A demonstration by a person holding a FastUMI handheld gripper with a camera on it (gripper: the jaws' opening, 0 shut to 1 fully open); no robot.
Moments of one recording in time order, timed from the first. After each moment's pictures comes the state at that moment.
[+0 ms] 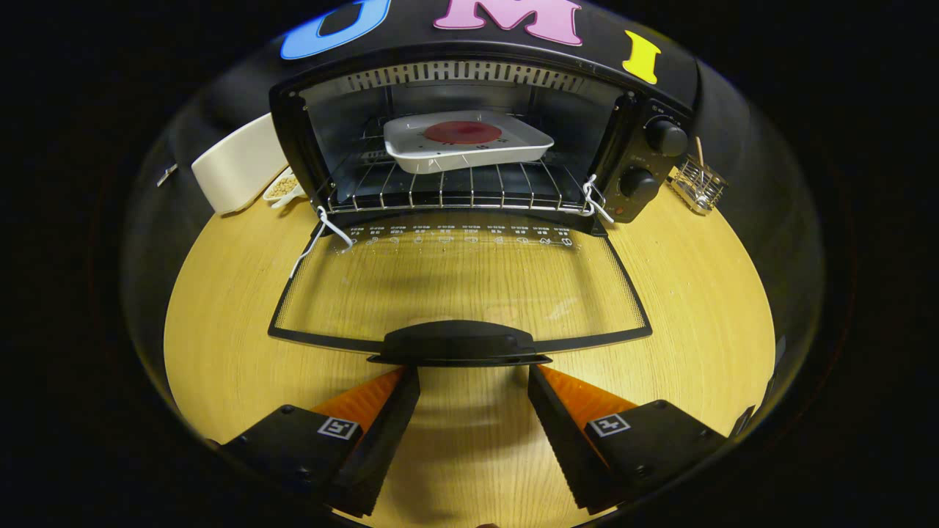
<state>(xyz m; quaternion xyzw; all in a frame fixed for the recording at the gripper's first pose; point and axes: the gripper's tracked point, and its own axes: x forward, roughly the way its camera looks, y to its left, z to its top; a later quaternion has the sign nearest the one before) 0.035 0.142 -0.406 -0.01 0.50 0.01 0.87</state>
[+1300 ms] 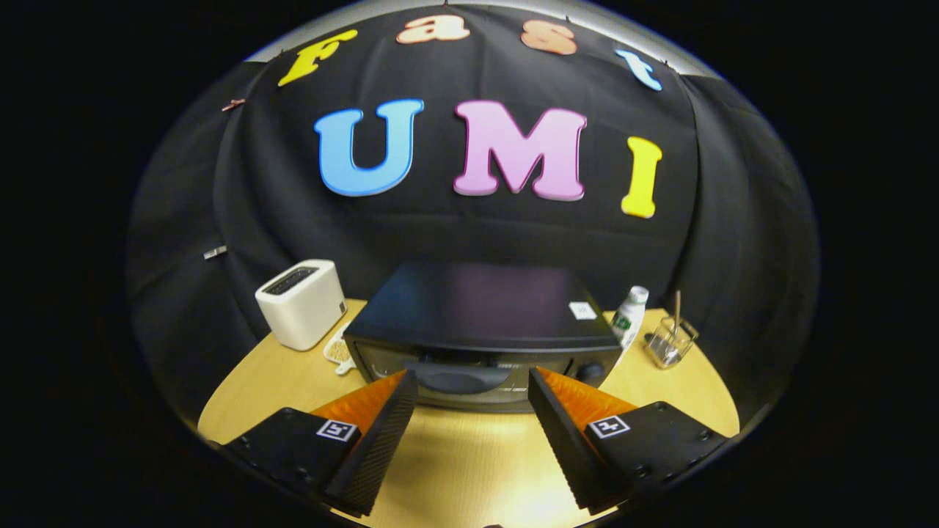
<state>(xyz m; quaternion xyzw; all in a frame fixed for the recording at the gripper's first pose) 0.070 0.121 -0.158 -0.01 0.21 0.08 0.98</state>
